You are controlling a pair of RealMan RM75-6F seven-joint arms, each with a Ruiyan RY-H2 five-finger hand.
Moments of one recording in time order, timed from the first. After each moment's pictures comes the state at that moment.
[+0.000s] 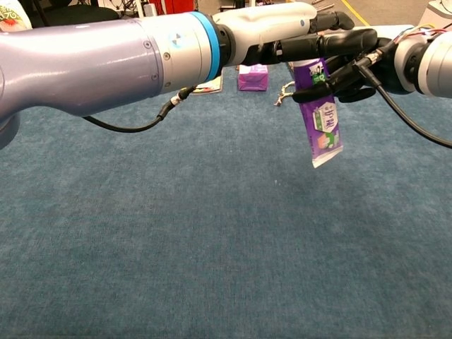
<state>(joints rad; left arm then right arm) -1.19 -1.65 -0.26 -1.61 0.95 0.91 0.35 0.71 -1.37 0.38 -1.75 -0.80 0.79 0.20</state>
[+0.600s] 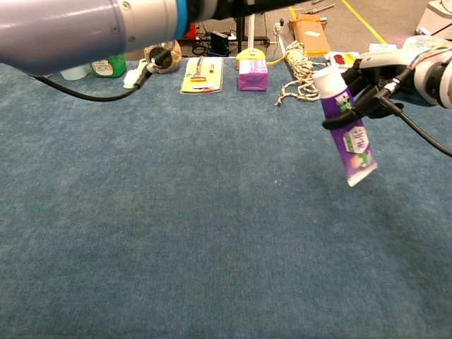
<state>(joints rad) -1.15 -1.54 -0.29 -1.70 0.96 0.95 0.36 0.74 -1.32 0.28 -1.67 -0.77 0.74 0.08</state>
